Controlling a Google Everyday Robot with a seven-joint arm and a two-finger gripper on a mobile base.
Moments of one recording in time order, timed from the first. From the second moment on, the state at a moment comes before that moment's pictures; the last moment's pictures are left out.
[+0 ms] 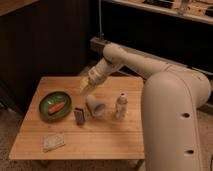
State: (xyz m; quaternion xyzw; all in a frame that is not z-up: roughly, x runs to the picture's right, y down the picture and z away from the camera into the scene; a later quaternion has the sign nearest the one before) arm -0.116 0.009 0.758 0.05 -0.54 -0.63 0.55
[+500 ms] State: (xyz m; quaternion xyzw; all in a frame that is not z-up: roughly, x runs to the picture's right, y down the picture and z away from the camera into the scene) arm -0.104 0.019 0.785 -0.02 -0.48 -0.69 0.54
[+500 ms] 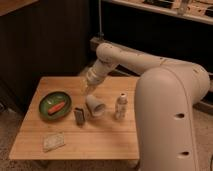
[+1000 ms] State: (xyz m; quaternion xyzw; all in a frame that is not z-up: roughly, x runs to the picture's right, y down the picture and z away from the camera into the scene) arm -0.100 0.045 0.808 -0.09 -0.53 -0.66 0.53
